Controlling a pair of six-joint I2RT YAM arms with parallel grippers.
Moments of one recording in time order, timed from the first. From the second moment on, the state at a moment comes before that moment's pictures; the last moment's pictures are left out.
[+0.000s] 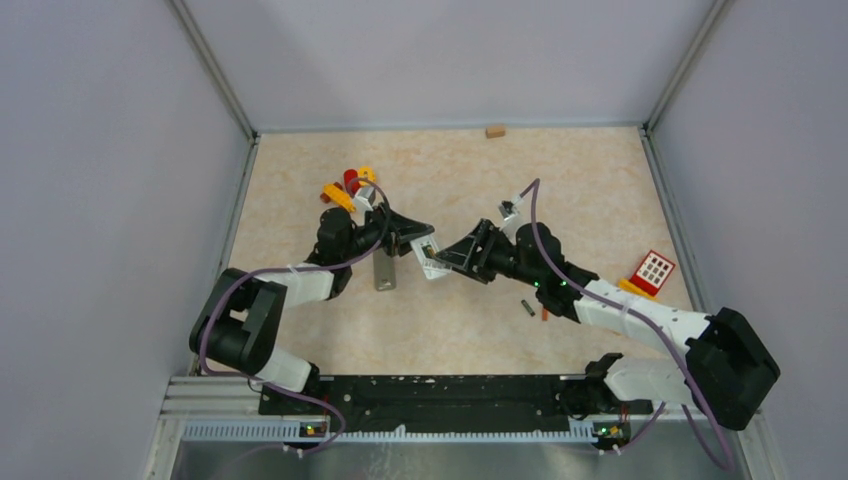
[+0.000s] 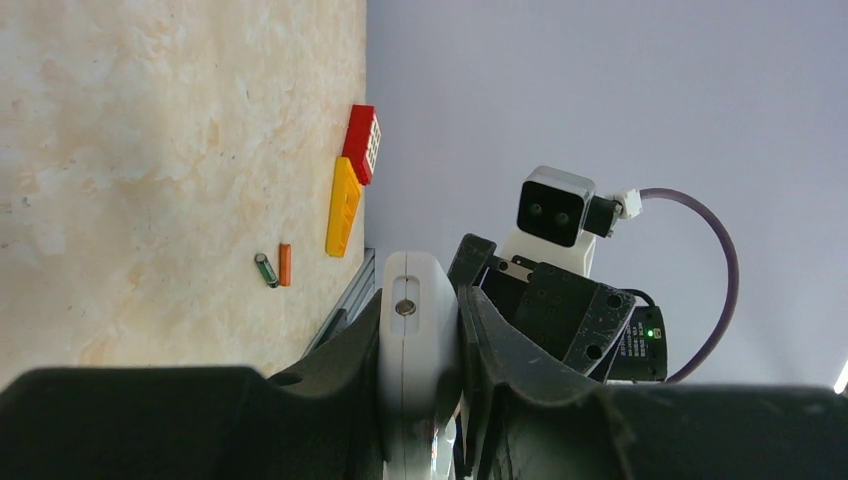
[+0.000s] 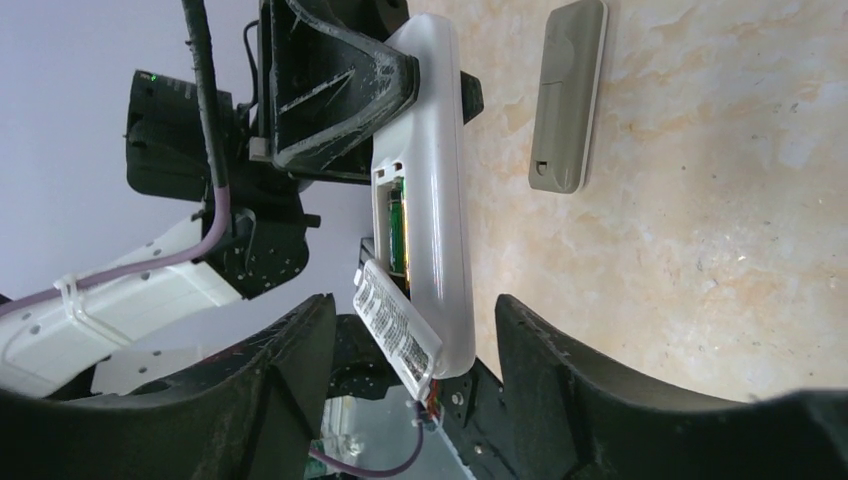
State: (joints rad) left arm -0.35 1.50 0.56 0.85 0.71 -1.49; right arm 0.76 1.18 0.62 0.29 -0.23 1.15
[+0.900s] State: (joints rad) left arm -0.35 1.50 0.56 0.81 0.68 -1.46; right arm 0.75 1.09 0.59 0.25 -0.23 1.17
